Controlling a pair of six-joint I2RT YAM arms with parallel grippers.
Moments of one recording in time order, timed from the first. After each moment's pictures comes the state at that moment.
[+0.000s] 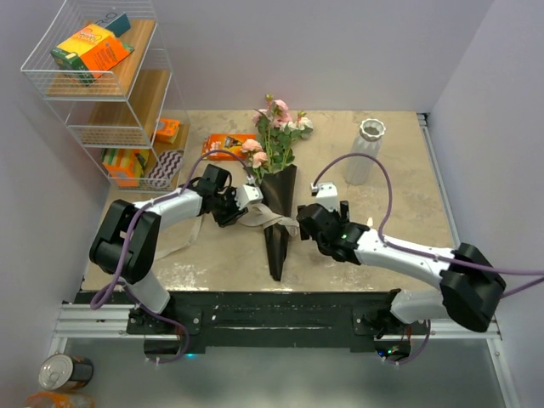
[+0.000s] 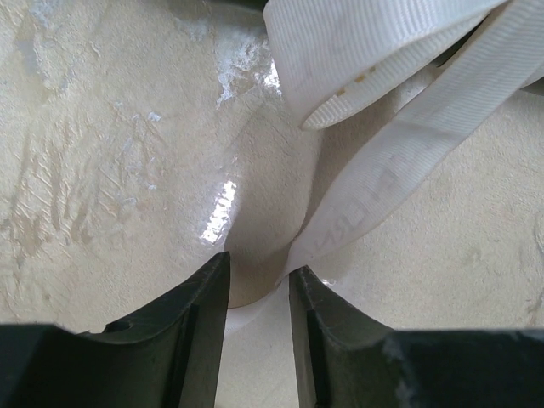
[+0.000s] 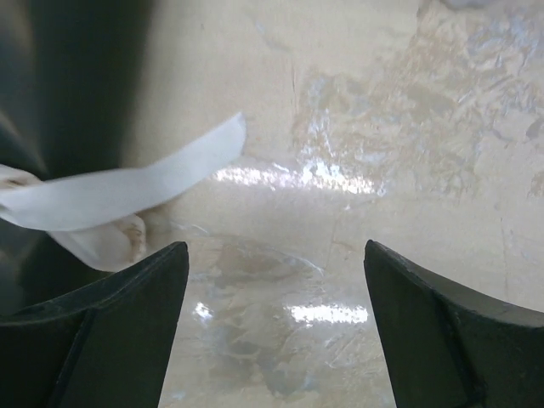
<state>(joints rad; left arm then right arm) -0.40 1.68 0.93 -0.33 0.30 0.71 0.90 1.35 0.74 -0.33 0.71 0.55</state>
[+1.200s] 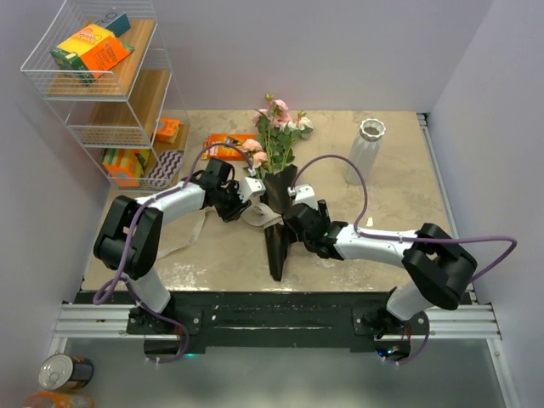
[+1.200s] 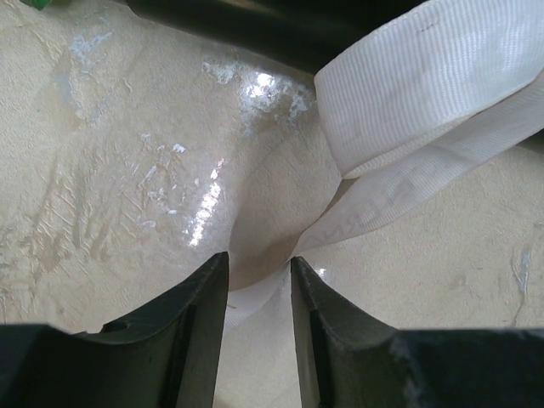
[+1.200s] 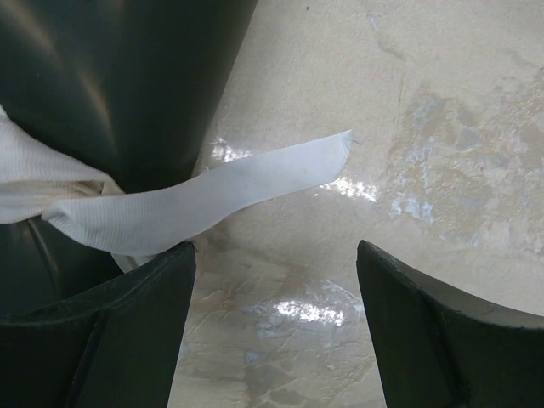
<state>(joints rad) -0.40 1.71 1.01 -0.37 0.32 0.64 0.91 1.52 0.76 -0.10 0.60 0.40</state>
